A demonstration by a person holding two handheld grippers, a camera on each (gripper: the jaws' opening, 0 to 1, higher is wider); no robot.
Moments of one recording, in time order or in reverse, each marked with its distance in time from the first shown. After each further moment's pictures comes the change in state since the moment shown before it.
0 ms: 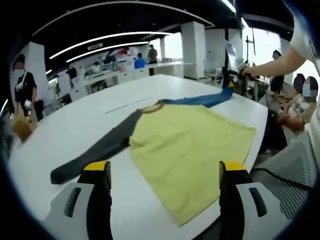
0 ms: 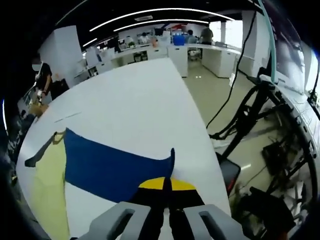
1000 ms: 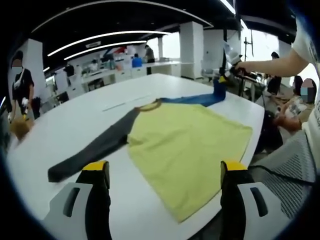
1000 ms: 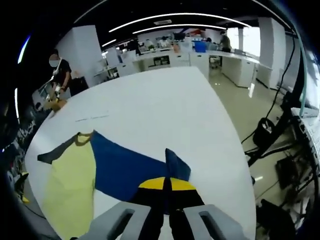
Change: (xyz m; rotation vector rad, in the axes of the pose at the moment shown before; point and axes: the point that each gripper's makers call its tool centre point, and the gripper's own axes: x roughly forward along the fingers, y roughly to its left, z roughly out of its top) left arm -0.004 -0.010 0.000 -0.011 0.007 -0.036; right arm -0.012 0.090 0.022 -0.086 -0.037 0.130
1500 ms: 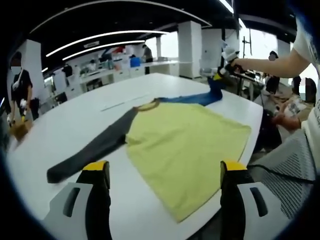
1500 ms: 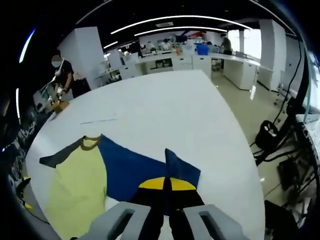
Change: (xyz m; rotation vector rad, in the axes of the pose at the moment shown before) left arm 0.002 -0.009 0.006 0.000 0.002 -0.017; right arm 0.004 0.029 0.019 0.008 -0.017 0.011
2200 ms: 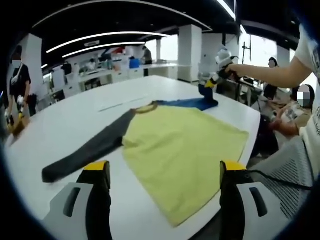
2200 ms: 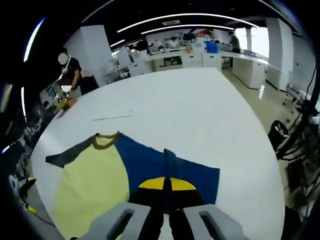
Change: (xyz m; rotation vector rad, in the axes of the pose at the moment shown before) left arm 0.004 0.004 0.001 -0.033 -0.022 -0.031; right arm 0.024 0.067 -0.006 -0.030 0.022 0.068
